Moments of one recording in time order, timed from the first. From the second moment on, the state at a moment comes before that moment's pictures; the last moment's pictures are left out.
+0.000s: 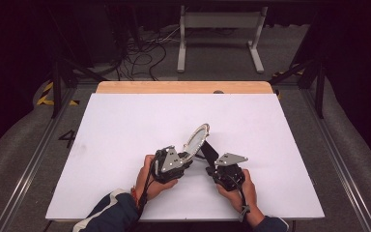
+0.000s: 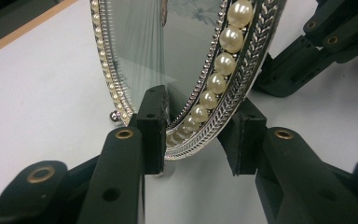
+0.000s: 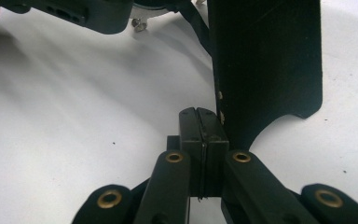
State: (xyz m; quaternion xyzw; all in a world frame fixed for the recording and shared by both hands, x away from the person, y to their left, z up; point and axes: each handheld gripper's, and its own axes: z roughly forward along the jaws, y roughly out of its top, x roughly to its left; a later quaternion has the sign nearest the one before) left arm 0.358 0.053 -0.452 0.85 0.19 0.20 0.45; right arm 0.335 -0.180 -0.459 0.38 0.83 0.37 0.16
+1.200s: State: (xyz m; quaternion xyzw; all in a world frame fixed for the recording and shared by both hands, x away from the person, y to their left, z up) left arm 0.355 0.048 -0.450 0.85 0.18 0.19 0.45; right arm 0.344 -0.193 -0.460 0.39 0.82 0.37 0.17
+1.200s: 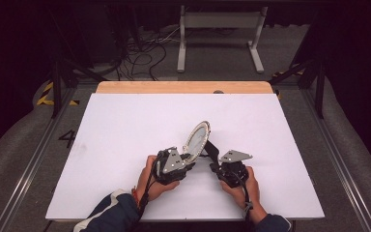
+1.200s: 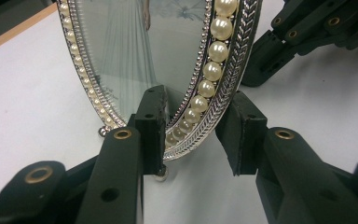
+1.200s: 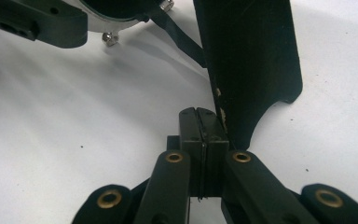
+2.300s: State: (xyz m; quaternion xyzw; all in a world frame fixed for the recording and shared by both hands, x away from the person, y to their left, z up) left arm 0.332 0.133 -0.436 0.86 0.19 0.19 0.44; right arm 0.321 -0.169 -0.442 0.34 0.81 0.44 0.19
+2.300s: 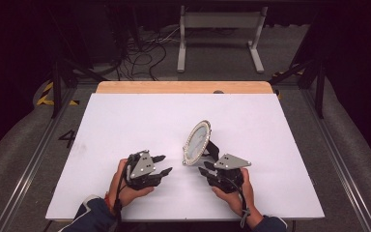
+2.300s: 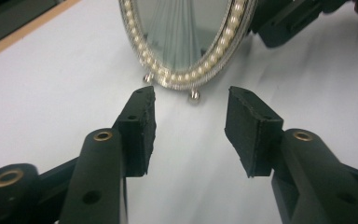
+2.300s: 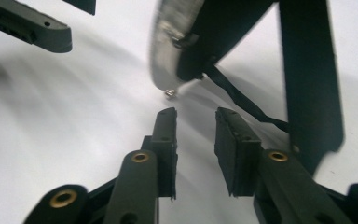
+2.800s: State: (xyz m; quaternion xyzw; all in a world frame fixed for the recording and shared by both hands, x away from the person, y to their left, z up) left arm 0.308 0.192 -0.453 0.85 0.24 0.21 0.42; right arm 0.337 -0.135 -0.445 0.37 0.78 0.46 0.20
